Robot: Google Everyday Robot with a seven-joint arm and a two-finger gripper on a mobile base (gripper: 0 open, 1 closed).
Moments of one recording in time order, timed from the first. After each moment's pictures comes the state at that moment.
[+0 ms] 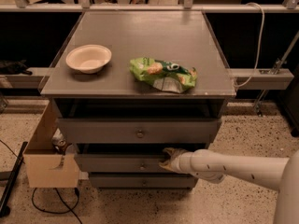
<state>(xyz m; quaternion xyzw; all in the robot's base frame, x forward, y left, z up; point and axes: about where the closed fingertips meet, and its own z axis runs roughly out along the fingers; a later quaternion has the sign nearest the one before) 0.593 -0.078 0.413 -0.57 0.73 0.04 0.39</state>
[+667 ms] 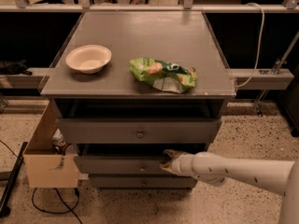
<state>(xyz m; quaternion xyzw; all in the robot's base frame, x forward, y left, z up) 0.583 -0.082 0.413 -0.57 0.73 0.04 0.39</state>
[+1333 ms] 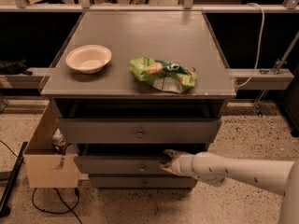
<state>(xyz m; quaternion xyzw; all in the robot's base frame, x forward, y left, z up) 0.583 -0.082 0.413 -0.57 0.73 0.04 0.39</state>
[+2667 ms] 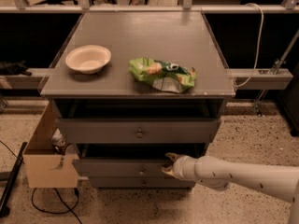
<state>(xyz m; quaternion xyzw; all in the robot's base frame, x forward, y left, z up) 0.567 -0.085 0.411 -0.57 0.73 0.04 0.39</state>
